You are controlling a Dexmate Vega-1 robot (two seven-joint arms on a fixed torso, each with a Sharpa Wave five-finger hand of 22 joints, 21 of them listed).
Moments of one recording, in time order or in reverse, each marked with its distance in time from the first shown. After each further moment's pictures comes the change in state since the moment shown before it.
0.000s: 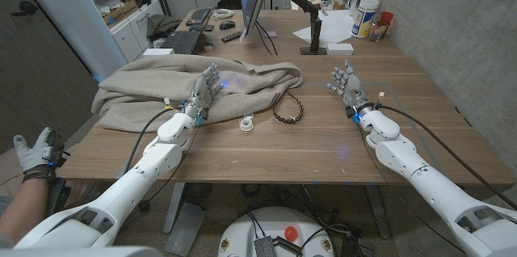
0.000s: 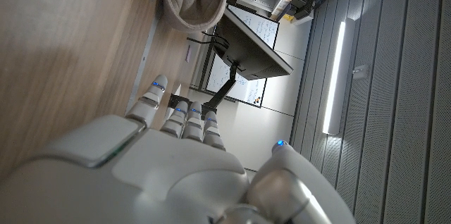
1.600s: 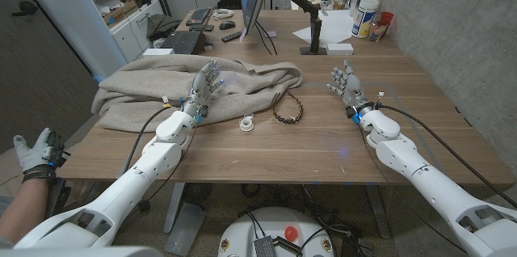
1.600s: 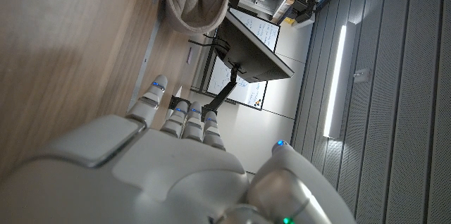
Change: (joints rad) left arm 0.022 0.012 -0.016 -0.059 -0.012 -0.003 0.003; left_hand 0.000 0.000 0.008 -0.008 0.000 0.002 -0.002 0.000 0.000 0.007 0.000 0.005 0.000 -0.008 -0.002 0.000 0.000 0.004 0.004 -0.013 0.000; right arm 0.002 -0.008 -0.004 -0.005 -0.004 -0.011 0.003; right_hand 0.000 0.000 0.000 0.000 0.000 0.000 0.000 0.000 0.000 0.000 0.000 0.000 0.000 0.000 0.000 0.000 -0.009 0.000 0.000 0.000 0.000
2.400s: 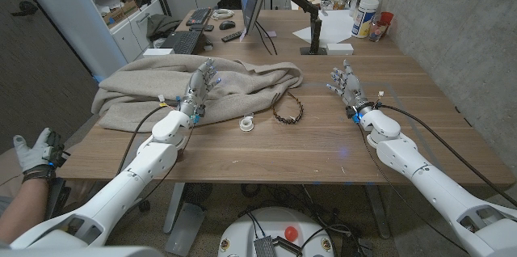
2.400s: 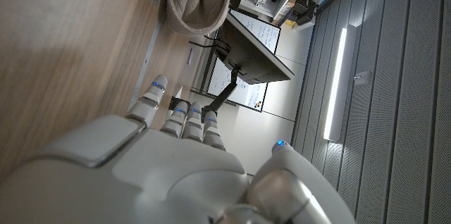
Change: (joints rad) left arm 0.038 0.041 -0.017 -0.082 0.011 0.024 0.046; left_hand 0.000 0.000 0.000 -0.008 0.000 0.006 0.006 0.000 0.000 0.000 0.000 0.000 0.000 -0.005 -0.005 0.000 0.000 0.000 0.000 -0.007 0.000; right arm 0.000 -0.005 -0.002 -0.005 -0.004 -0.007 0.000; right_hand 0.000 0.000 -0.003 -0.003 0.008 0.000 0.000 0.000 0.000 0.000 0.000 0.000 0.000 -0.004 0.004 0.000 -0.005 -0.004 0.004 0.000 0.000
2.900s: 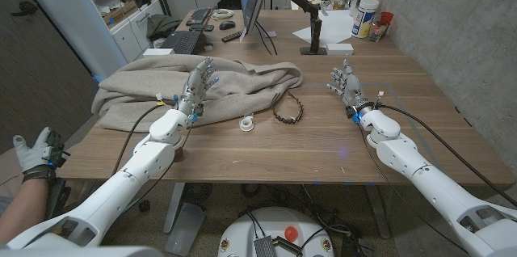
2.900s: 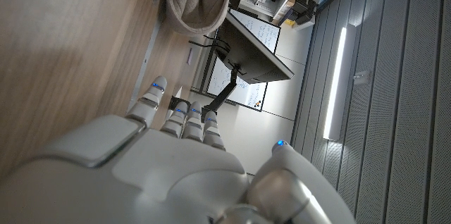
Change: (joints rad) left arm 0.021 0.026 -0.014 -0.050 0.009 0.023 0.034; left_hand 0.005 0.005 0.003 -0.003 0.000 0.011 0.000 0.004 0.000 0.007 -0.003 0.000 0.000 0.000 0.000 0.000 0.000 0.000 0.000 -0.004 0.000; right arm -0.001 0.003 0.001 0.000 0.000 0.005 -0.002; right_hand 0.000 0.000 0.000 0.000 0.000 0.000 0.000 0.000 0.000 0.000 0.000 0.000 0.000 -0.004 -0.004 0.000 0.000 -0.007 -0.007 0.000 0.000
